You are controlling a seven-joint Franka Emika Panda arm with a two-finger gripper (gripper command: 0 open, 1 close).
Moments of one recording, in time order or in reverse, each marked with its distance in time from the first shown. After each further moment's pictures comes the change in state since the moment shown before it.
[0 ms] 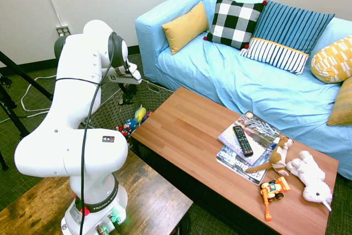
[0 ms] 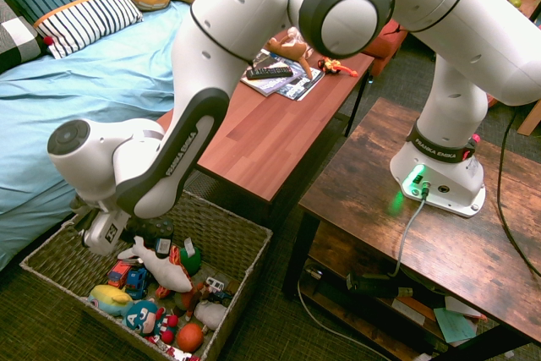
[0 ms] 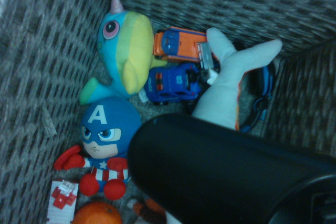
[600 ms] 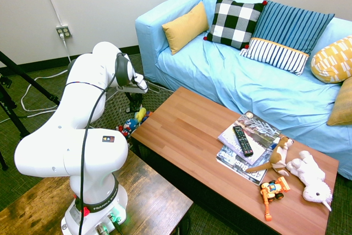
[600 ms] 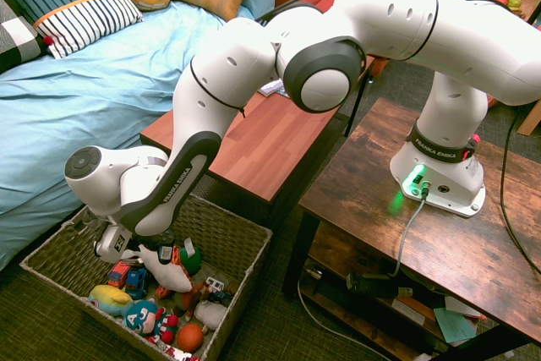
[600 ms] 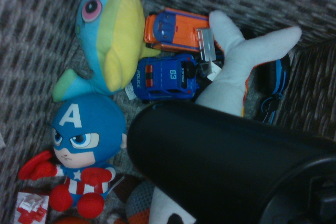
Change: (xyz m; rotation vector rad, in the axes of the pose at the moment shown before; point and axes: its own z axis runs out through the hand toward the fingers) arm 0.031 0.004 0.082 -0.010 0.007 -0.013
